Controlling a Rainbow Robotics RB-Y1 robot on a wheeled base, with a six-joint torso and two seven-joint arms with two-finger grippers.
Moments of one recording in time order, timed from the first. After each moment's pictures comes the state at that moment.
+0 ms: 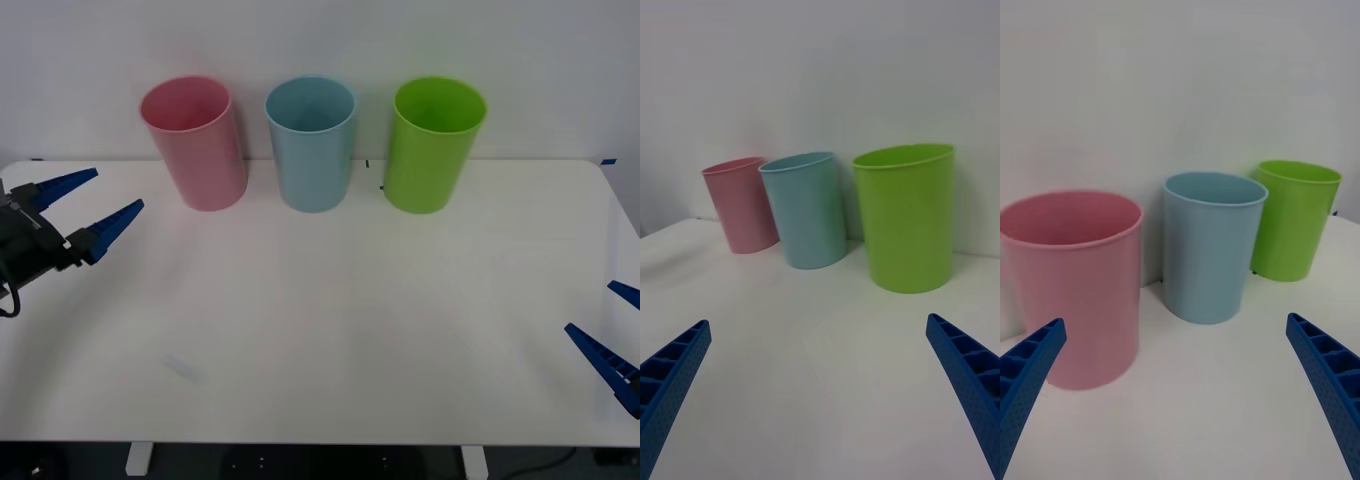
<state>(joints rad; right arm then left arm) 0.35 -0.40 -0.52 -1.66 0.96 -1.22 0.00 -0.01 0.66 0.27 -1.57 -1.04 -0.88 0.16</state>
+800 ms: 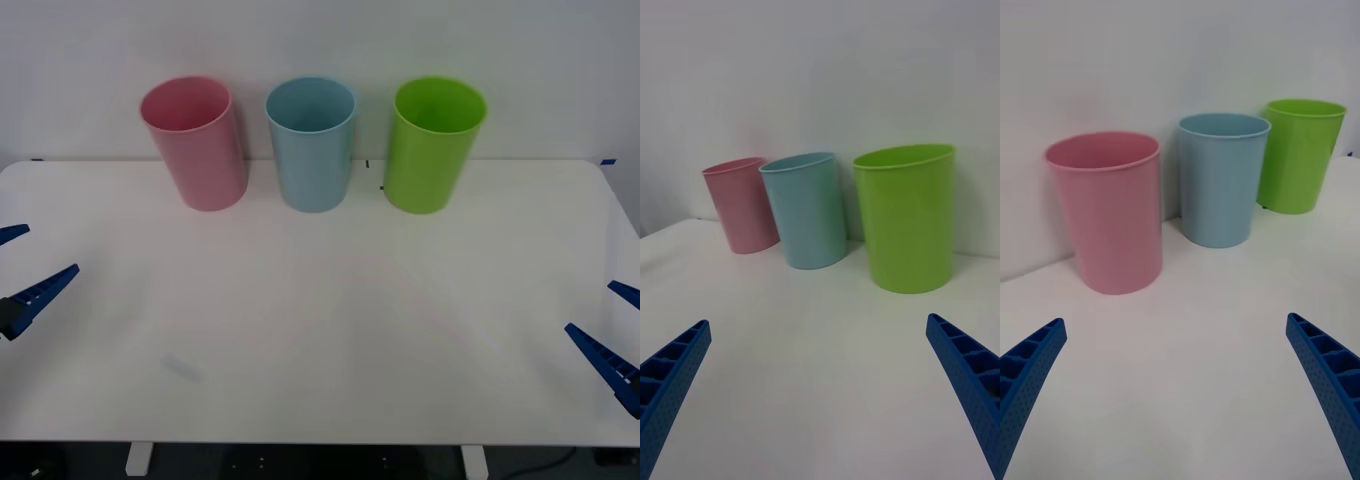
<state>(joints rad) 0.35 -0.40 -0.52 -1.66 0.96 -1.22 0.00 0.26 0.66 0.49 -1.69 -1.08 -1.01 0.16</state>
